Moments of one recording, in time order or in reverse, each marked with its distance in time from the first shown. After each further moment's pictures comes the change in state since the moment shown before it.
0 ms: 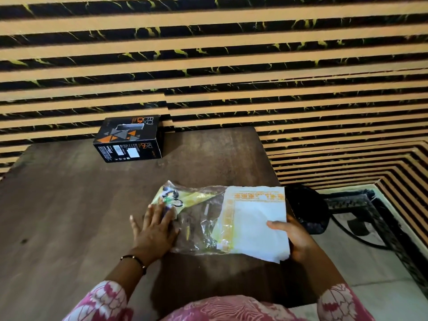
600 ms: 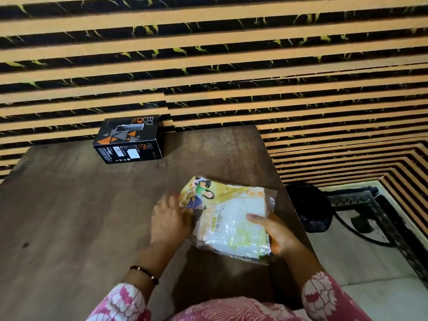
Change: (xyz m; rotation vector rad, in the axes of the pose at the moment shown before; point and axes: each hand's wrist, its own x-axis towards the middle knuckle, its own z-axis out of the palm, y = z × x) left_hand 0.011 0.047 -0.033 -0.252 0.190 -0.061; right_hand 0.030 0.015 0.037 -0.021 -0.050 0.162
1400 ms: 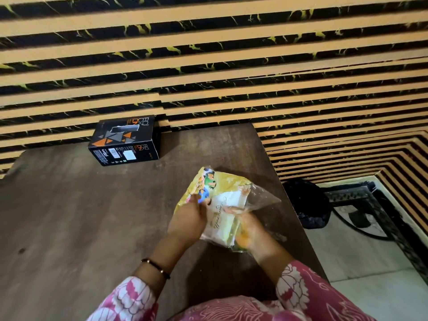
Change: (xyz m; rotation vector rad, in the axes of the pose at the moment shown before) left_hand 0.000 0.058 -0.012 -0.125 -0.217 0.008; right_hand 0.002 -0.002 0.071 0.246 -0.098 0.016
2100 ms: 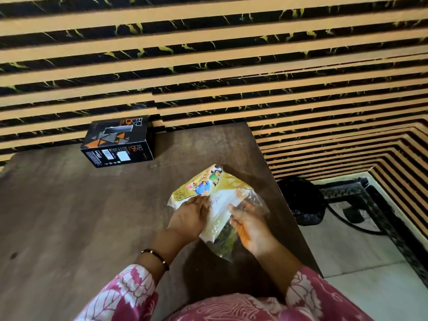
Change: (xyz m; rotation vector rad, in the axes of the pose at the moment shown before) left_hand 0.011 -0.005 0.006 0.100 -0.149 0.204; right_hand -0.029 -0.007 -0.002 0.020 0.163 -0.241
